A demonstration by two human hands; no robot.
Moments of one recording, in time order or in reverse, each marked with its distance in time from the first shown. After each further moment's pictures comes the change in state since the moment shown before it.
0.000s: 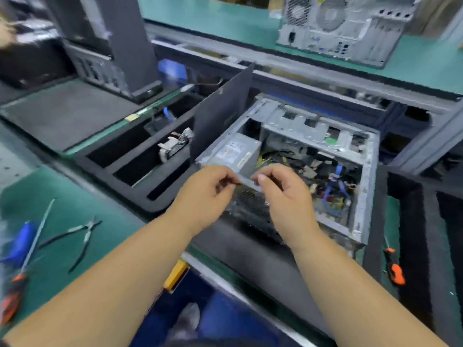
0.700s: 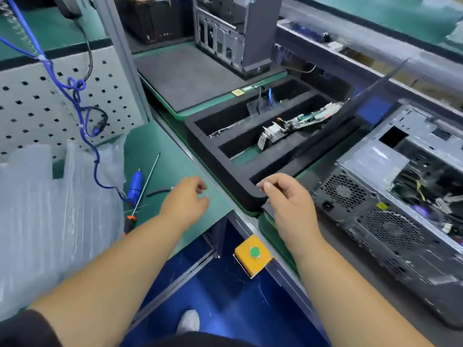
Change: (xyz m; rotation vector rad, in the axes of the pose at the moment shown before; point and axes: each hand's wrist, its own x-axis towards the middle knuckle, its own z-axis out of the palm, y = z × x) left_hand -0.135 -0.210 -0.149 0.267 0.168 -0.687; right_hand -0.023 -0.023 0.222 0.082 -0.336 0.128
